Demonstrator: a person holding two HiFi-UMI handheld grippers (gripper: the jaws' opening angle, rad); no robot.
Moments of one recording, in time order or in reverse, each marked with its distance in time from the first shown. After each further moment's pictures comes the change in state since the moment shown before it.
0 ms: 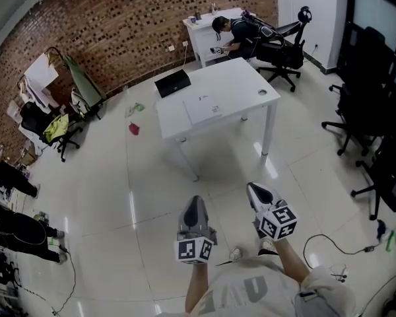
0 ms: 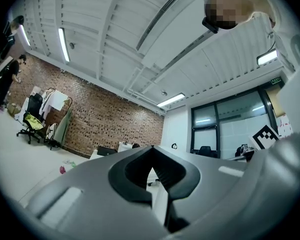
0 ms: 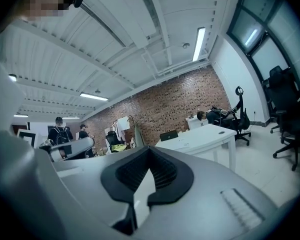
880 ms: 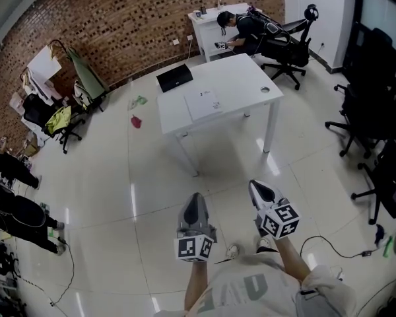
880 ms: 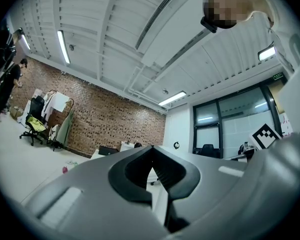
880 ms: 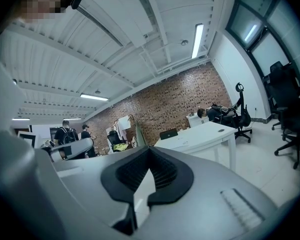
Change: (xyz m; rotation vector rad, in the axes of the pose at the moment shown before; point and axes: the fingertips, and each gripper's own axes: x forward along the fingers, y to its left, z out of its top) left arm 0.014 -0.016 -0.009 0.015 -0.001 0.020; right arm -0.004 -0.027 0.006 0.023 0.016 0.015
